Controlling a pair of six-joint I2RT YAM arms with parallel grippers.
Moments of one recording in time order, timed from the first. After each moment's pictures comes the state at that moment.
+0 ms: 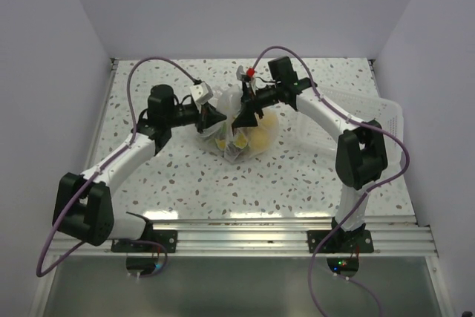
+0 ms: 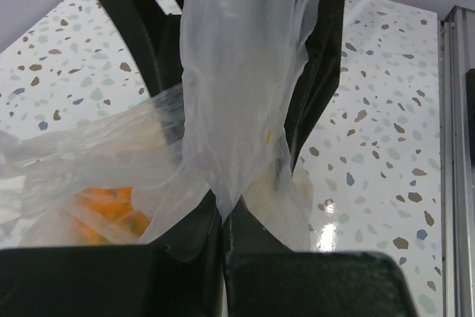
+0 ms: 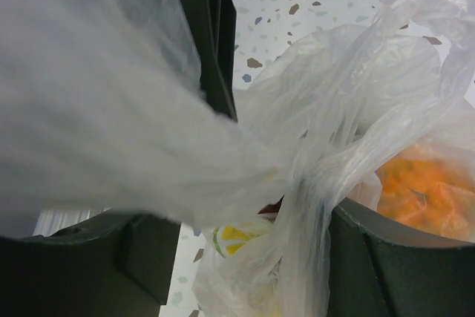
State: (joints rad) left arm -0.31 1.36 0.90 0.20 0.85 0.13; right arm 0.45 1.89 1.59 -0.48 -1.15 -0.47
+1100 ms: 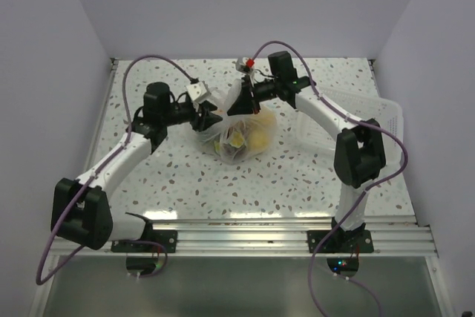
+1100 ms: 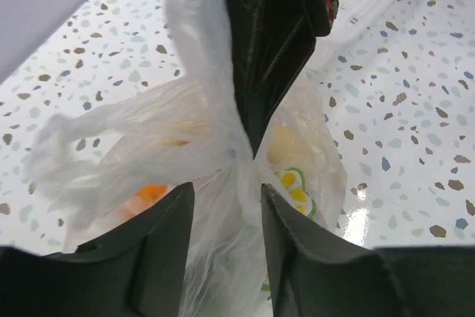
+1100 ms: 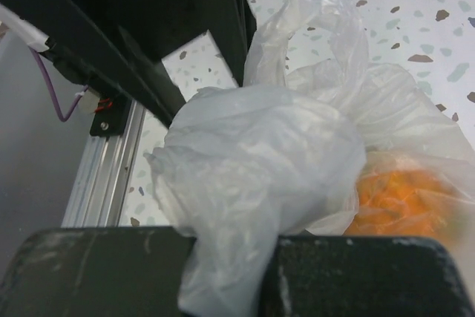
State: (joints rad) left arm -0.35 1.36 0.93 0.09 0.74 0.26; right arm 0.45 1.91 1.62 -0.34 -1.18 -0.25
